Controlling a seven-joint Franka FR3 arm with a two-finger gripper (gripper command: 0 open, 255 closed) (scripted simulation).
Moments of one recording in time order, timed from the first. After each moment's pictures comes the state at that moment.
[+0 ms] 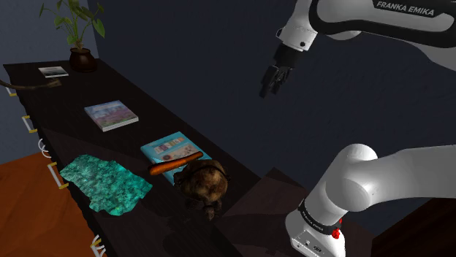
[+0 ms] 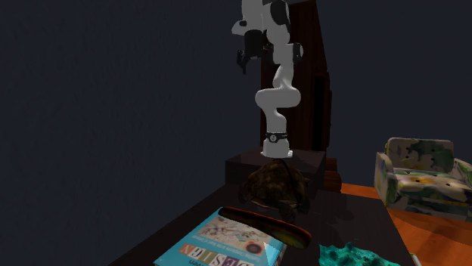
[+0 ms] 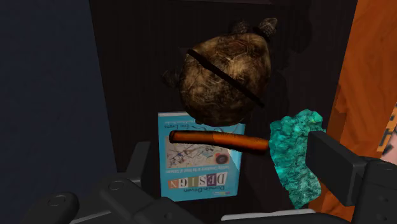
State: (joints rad) arm 0.02 -0.80 -0.07 -2.40 0.05 1.70 -0.09
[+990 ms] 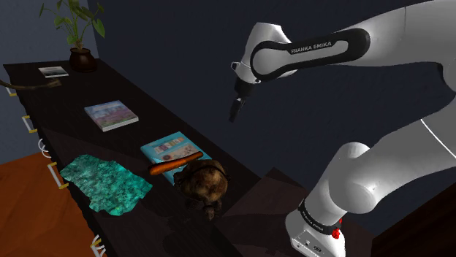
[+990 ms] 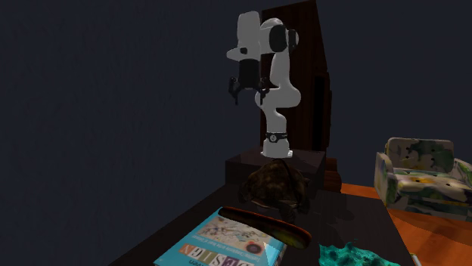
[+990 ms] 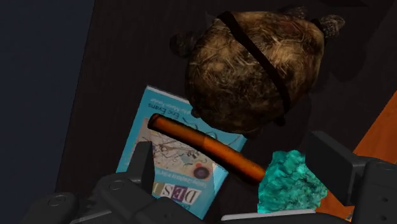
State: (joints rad) arm 0.13 -0.43 -0.10 -2.49 0.00 2.14 -0.40
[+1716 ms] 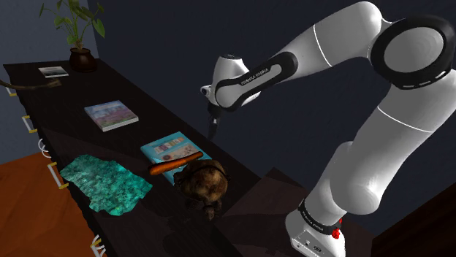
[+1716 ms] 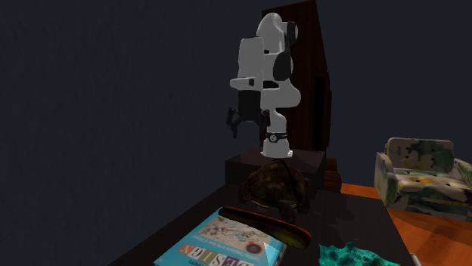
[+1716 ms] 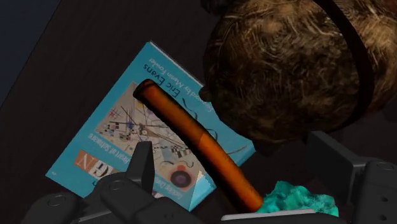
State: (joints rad) arm 0.20 -0.01 -0.09 -2.39 -0.02 2.46 -0.64
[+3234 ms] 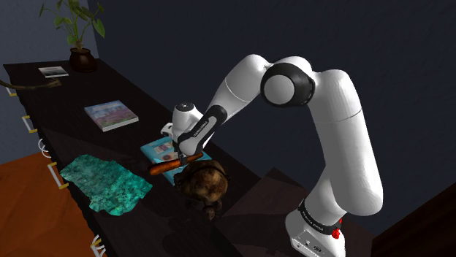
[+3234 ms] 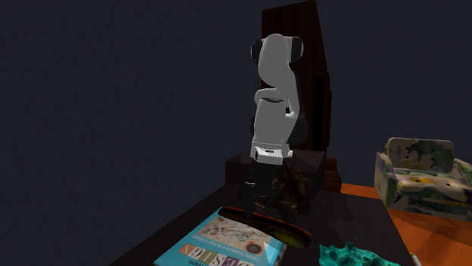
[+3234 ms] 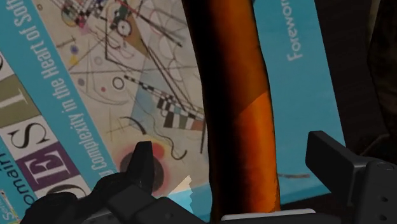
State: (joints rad) arm 0.28 0.70 -0.05 -1.97 -0.17 2.78 -0.87
